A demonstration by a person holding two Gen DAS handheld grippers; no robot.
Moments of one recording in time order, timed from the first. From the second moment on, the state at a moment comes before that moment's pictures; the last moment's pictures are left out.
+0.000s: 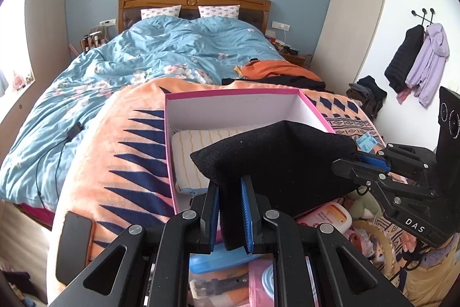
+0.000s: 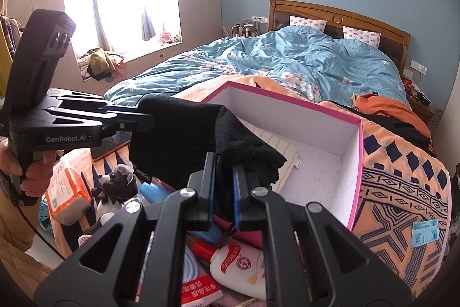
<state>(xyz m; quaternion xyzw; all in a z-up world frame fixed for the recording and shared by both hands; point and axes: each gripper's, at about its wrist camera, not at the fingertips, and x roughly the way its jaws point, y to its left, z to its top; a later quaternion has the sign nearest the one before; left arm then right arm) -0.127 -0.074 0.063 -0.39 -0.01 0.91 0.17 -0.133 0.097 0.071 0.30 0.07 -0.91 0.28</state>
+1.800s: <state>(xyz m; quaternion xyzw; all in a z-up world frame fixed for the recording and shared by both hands) -0.209 -0.066 0.030 -0.43 0.02 0.90 0.12 -0.207 0.074 0.054 0.33 0.07 -0.90 0.26</state>
